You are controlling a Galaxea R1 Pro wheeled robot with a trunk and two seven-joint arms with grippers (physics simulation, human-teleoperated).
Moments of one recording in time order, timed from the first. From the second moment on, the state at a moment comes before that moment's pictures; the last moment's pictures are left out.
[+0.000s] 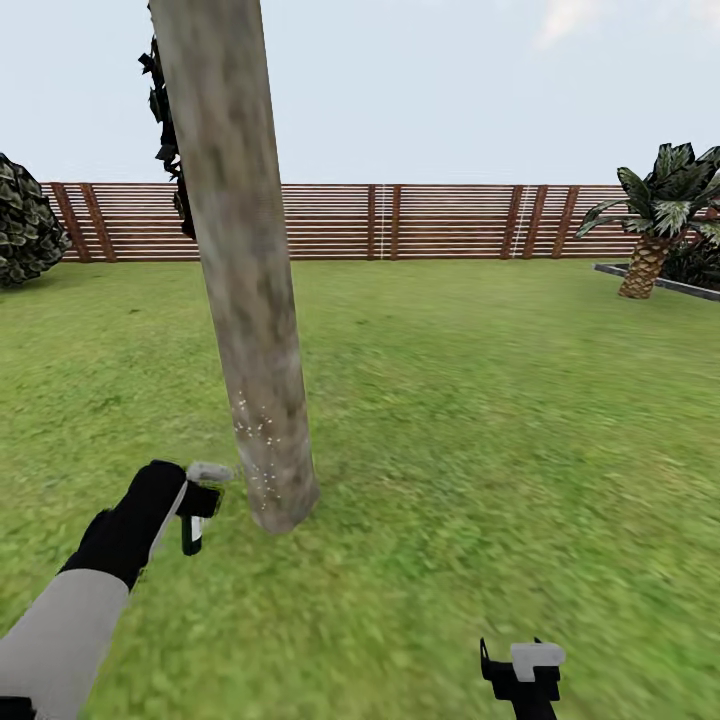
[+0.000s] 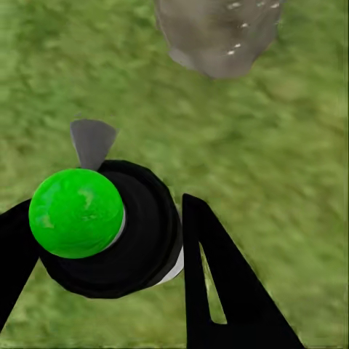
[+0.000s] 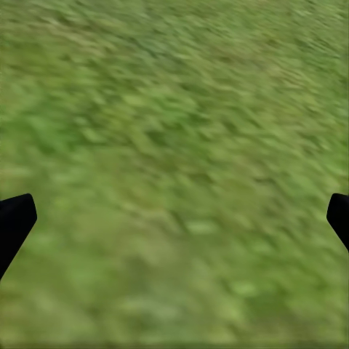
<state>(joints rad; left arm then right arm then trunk) -0.76 0.18 -0.05 -0.93 -0.17 1.00 -0.21 -0.41 -0.02 -0.08 -0.12 0.24 -0.64 -0.24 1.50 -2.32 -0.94</state>
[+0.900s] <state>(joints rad) -0.75 0.17 0.05 -0.46 -0.14 0.56 -0.05 -0.41 -0.02 -0.08 -0.12 0.24 -0.64 -0.25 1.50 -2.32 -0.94</state>
